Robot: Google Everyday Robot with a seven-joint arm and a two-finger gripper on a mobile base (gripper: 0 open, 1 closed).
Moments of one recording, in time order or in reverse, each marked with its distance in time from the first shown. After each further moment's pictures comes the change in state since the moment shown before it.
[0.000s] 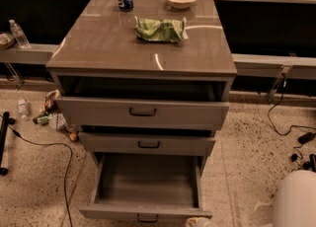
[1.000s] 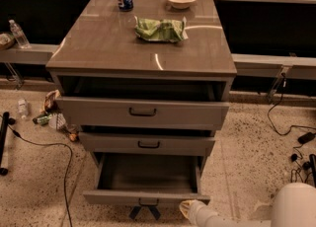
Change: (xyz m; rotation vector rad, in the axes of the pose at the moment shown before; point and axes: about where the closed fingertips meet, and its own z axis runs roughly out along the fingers) arm -0.018 -0.069 0.062 0.131 -0.105 -0.131
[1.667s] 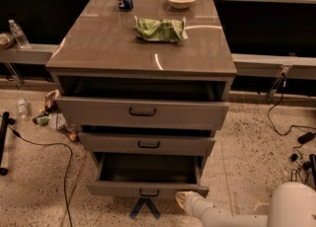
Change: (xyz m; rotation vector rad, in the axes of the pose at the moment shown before) arm -0.012 -0.027 0.023 0.036 -0.035 -0.052
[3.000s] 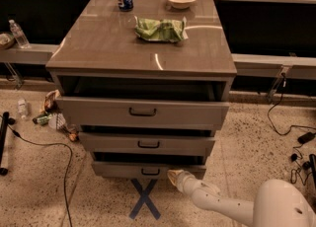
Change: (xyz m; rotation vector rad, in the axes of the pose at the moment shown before) arm -0.028 -0.086 0.069 0.107 -0.077 -0.177
